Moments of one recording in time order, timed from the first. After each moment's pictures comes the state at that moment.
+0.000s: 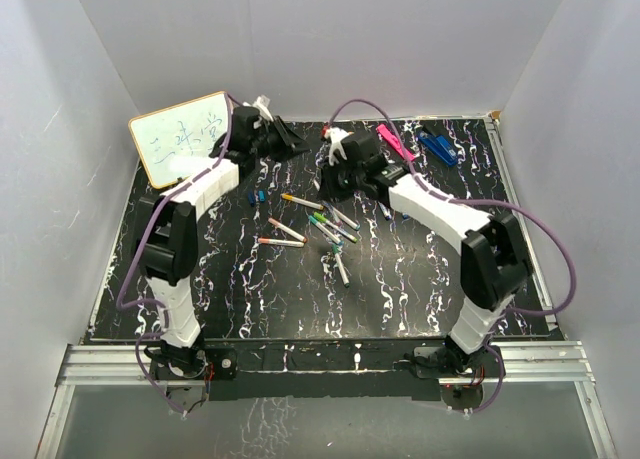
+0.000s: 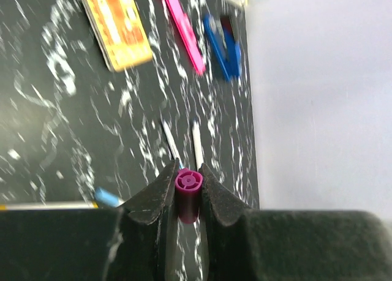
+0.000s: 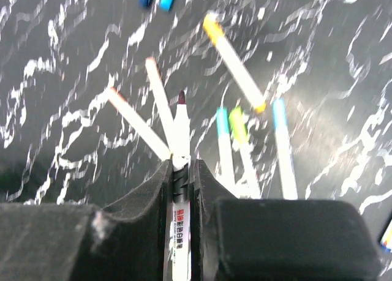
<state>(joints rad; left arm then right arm) -0.33 1.91 1.44 0.03 0.46 -0.87 0.57 1.77 1.44 -0.32 -0.26 0.18</state>
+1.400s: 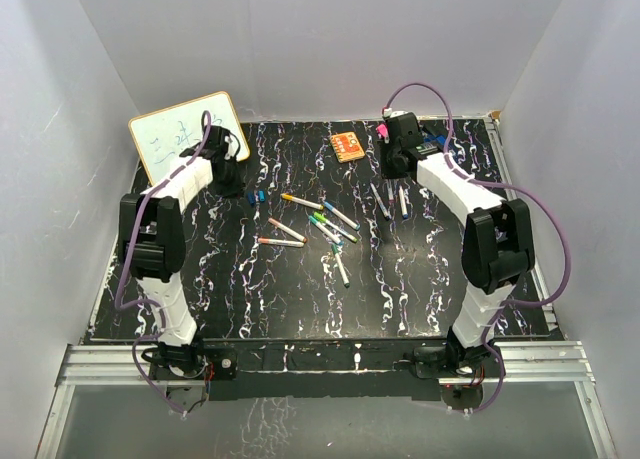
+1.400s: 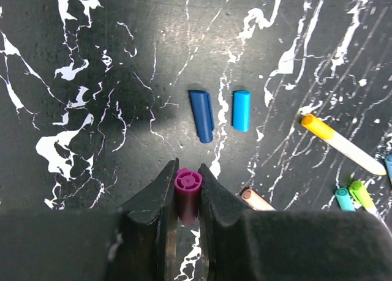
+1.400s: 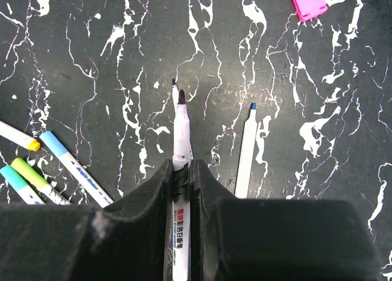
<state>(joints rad) -0.14 1.92 1.45 -0.60 0.03 -0.38 0.31 1.81 1.48 -0.49 0.10 0.15</state>
